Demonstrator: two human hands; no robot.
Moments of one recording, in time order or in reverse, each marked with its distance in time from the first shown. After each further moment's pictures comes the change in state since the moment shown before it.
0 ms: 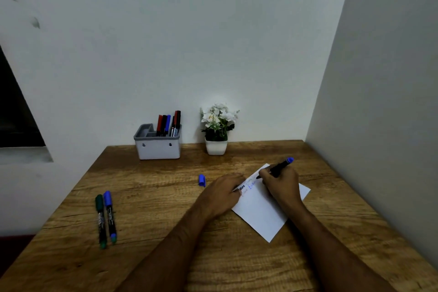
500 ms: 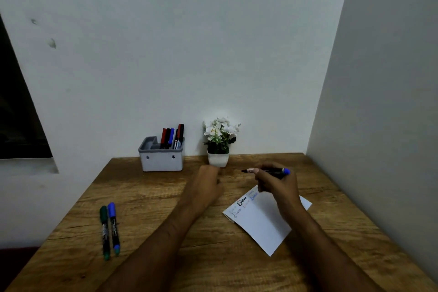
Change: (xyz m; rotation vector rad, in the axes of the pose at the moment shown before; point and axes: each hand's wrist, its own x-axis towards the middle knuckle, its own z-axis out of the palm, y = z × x) left_hand 0.005 -0.002 -0.053 0.195 0.336 -0.148; right_hand -0.005 -0.032 -0.009 0.499 -0.156 -0.120
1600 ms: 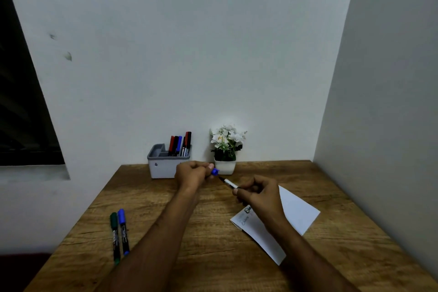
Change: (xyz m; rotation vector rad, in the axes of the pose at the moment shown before) left_hand 0.011 -0.001 -0.048 -1.025 0.259 -0.676; right_hand -0.013 0.008 0.050 -0.158 -0.084 -0.003
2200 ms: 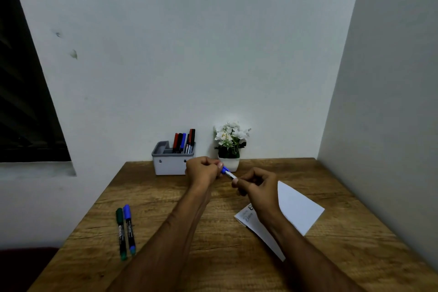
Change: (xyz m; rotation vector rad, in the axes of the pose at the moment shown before) left_hand -0.014 0.002 0.014 0.021 0.032 0.083; right_hand 0.004 -0.009 0.017 0.075 0.059 -0.075
